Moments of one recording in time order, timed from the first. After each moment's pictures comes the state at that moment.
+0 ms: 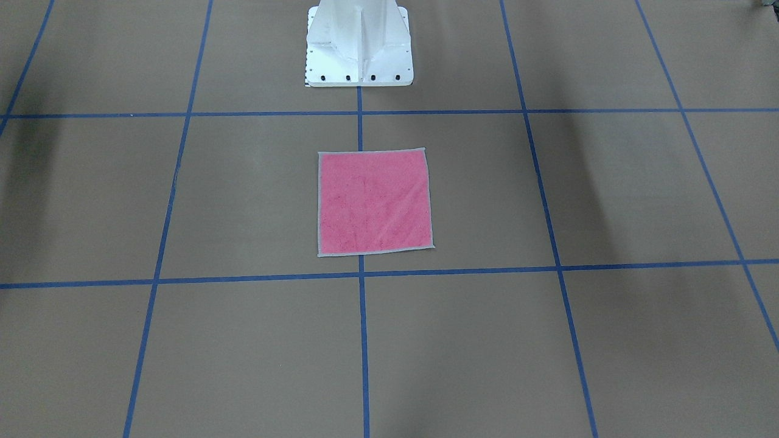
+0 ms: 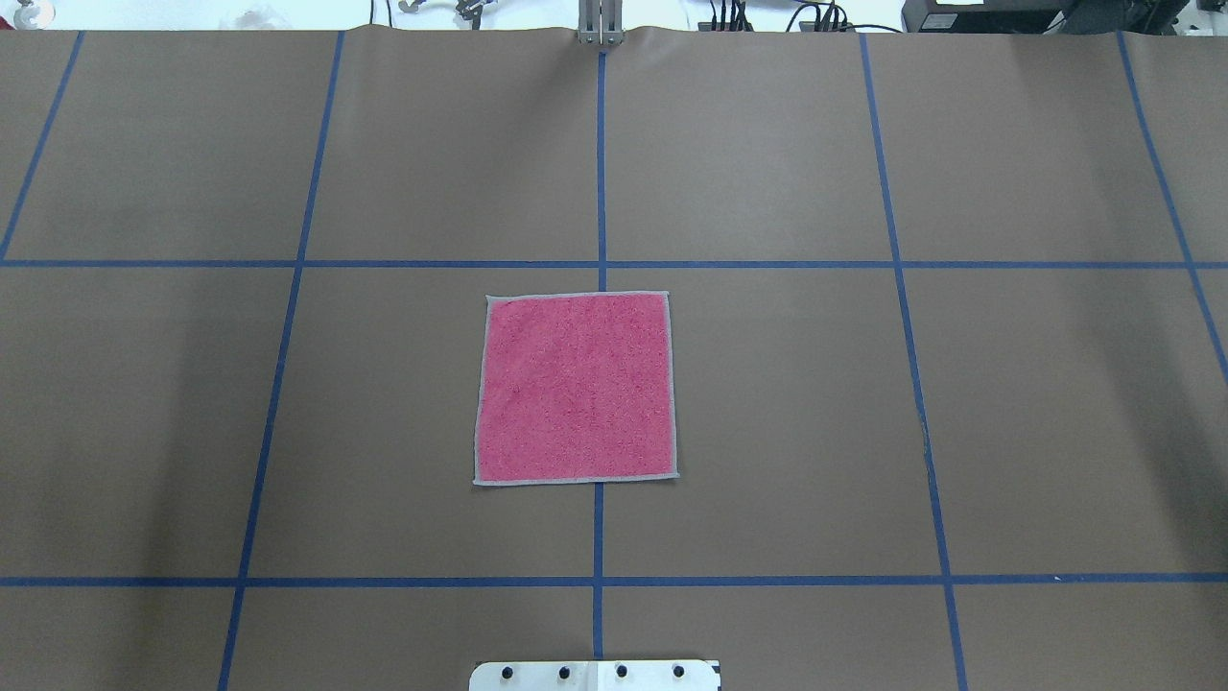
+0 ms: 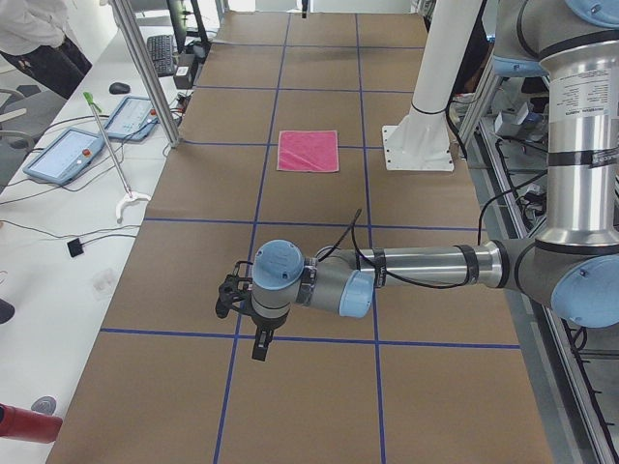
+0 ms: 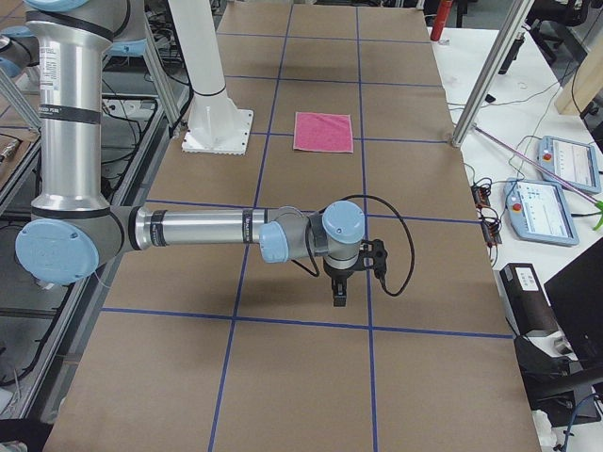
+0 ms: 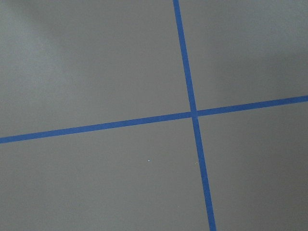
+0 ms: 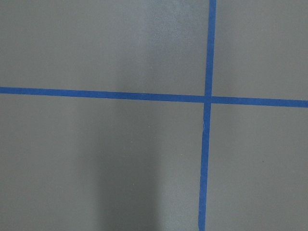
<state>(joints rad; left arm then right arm) -1.61 -1.48 -1.61 -1.84 -2.33 0.01 1.47 -1.64 1.69 -1.43 2.38 0.16</state>
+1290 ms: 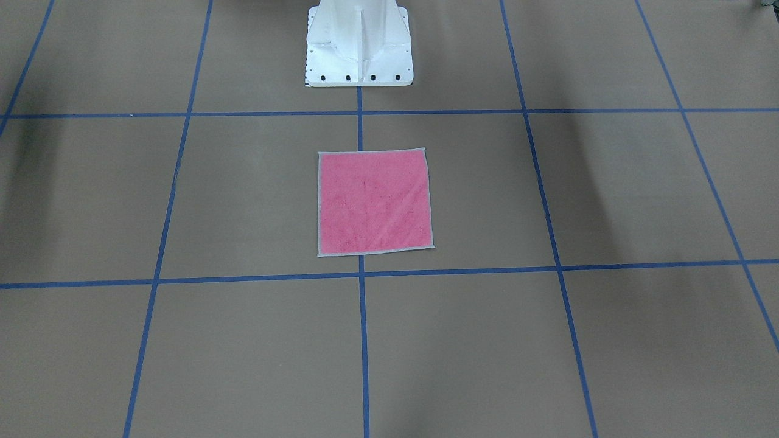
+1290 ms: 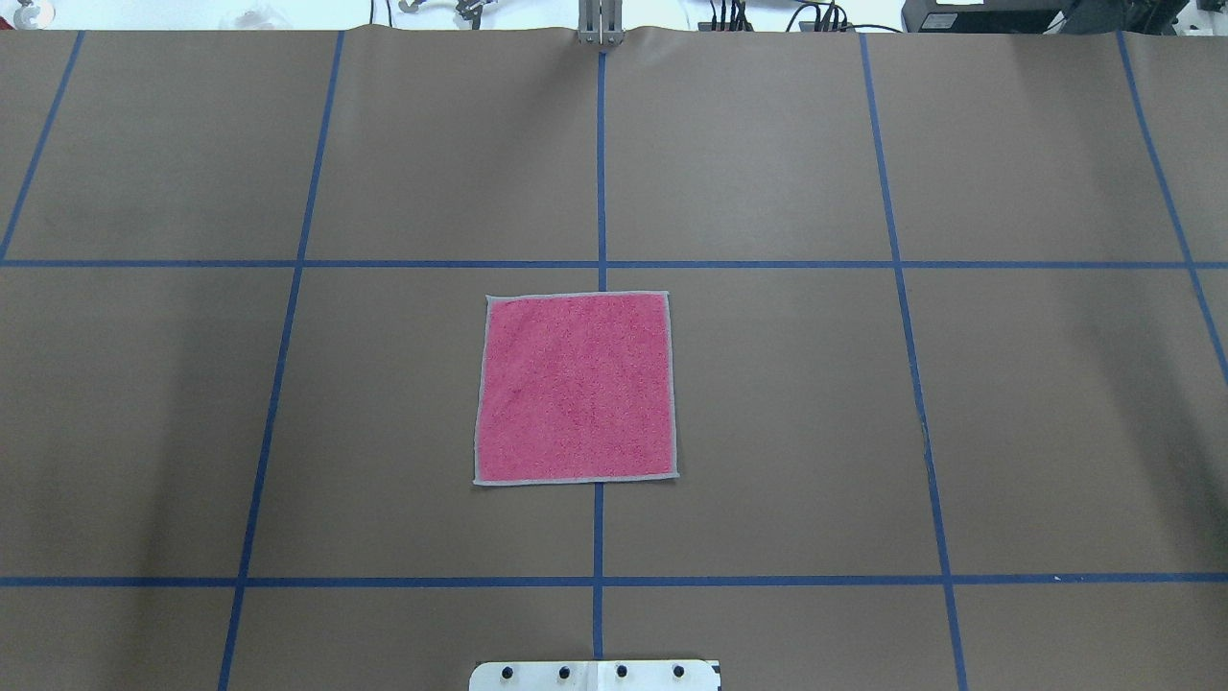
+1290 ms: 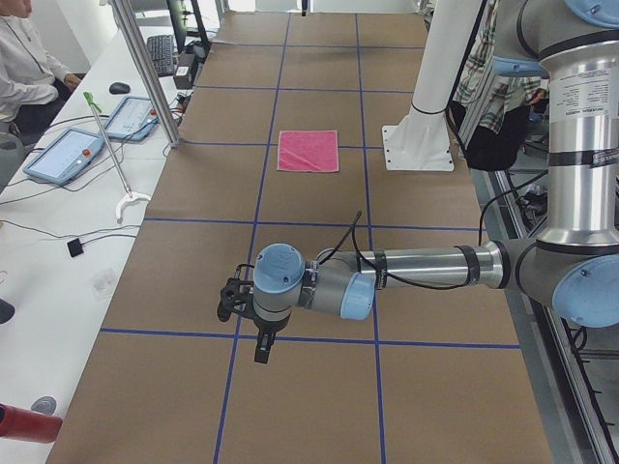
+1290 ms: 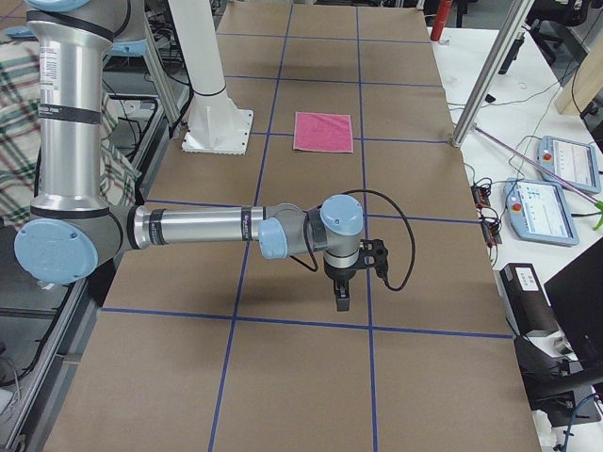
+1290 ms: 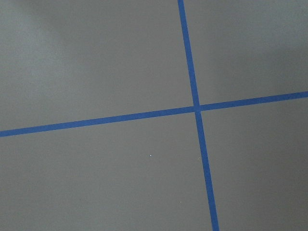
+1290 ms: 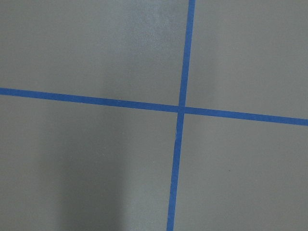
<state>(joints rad) -1.61 -1.47 -1.60 -1.84 -2.33 0.01 1.46 -1.65 1.71 -1.43 2.27 0.13</state>
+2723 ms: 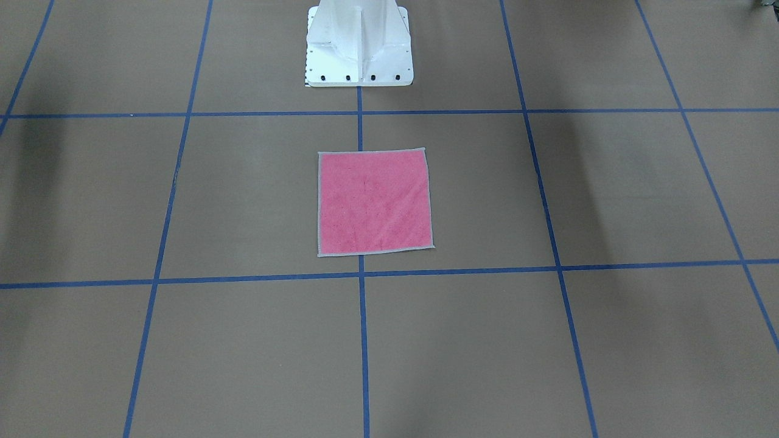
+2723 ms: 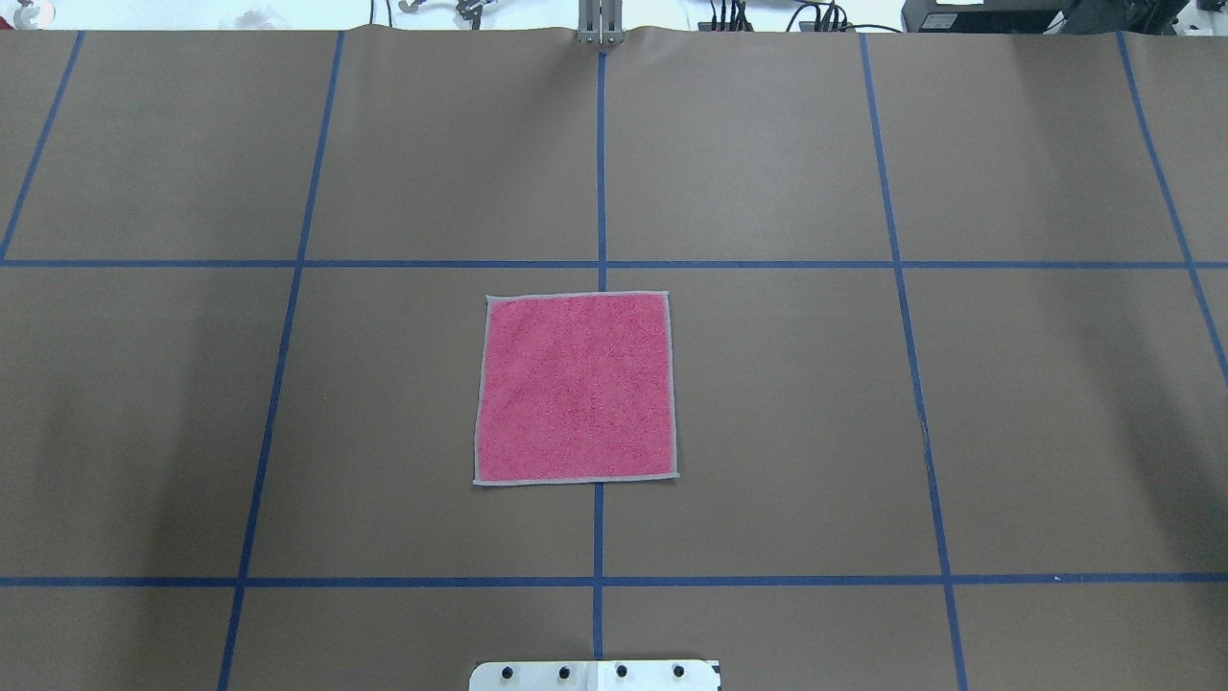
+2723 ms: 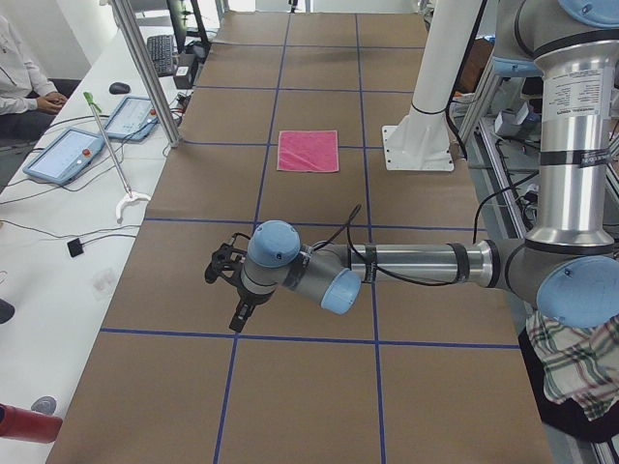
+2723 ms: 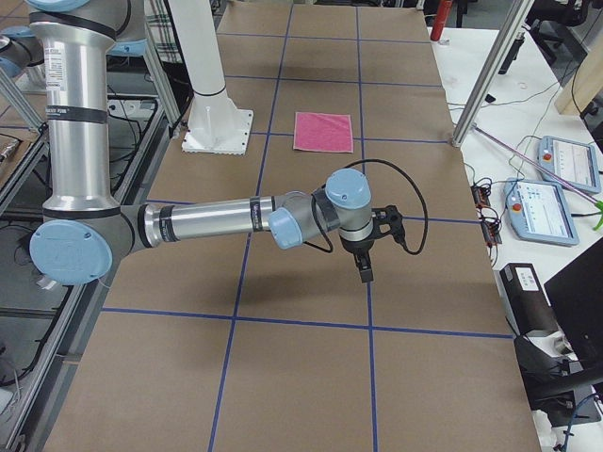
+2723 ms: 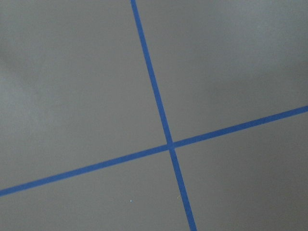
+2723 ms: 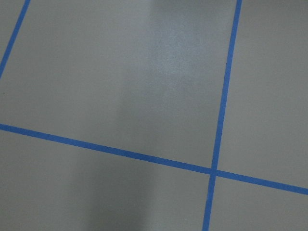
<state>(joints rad) -1.57 -1.51 -1.60 -2.11 -2.36 -0.05 1.45 -1.60 1.73 -1.23 2.33 0.22</state>
